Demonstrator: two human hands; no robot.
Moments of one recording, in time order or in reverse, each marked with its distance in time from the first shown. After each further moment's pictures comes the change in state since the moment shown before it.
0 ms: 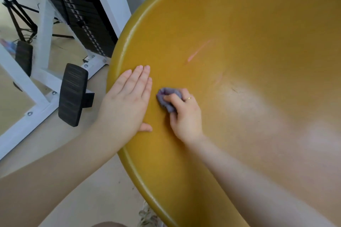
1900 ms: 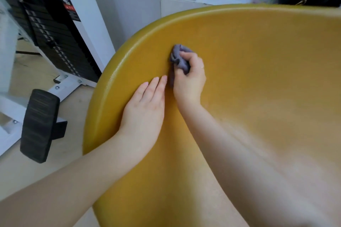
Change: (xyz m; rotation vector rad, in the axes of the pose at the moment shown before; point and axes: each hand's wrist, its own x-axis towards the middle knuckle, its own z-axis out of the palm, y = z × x) left_hand 0.083 0.017 -0.024 -0.117 0.208 0.069; right_hand 0.152 0.021 -0.018 0.217 0.523 0.370
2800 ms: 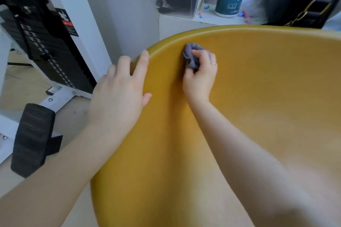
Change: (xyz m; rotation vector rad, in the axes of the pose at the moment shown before) left_hand 0.021 -0.064 -0.018 -0.262 0.260 -0.281; right_hand 0.044 -0.005 -0.003 -0.200 0.082 -0.234
